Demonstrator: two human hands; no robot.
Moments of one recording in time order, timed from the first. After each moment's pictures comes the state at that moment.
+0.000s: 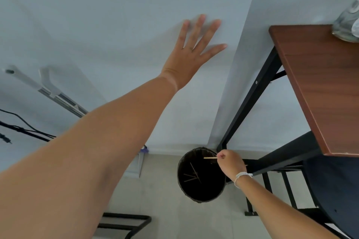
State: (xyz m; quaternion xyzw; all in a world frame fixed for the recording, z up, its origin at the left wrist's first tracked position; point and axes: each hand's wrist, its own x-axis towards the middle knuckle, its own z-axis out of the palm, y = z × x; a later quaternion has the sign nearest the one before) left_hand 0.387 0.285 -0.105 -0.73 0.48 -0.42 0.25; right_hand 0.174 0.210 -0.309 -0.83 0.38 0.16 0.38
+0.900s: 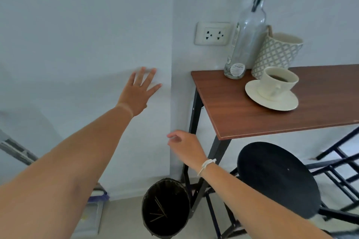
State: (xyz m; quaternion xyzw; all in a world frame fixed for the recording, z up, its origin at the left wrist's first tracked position) left_hand 0.350 0.292 -0.071 -0.82 0.44 -0.23 0.27; right_hand 0.146 0.225 -0.122 -0.82 0.27 -0.08 0.49
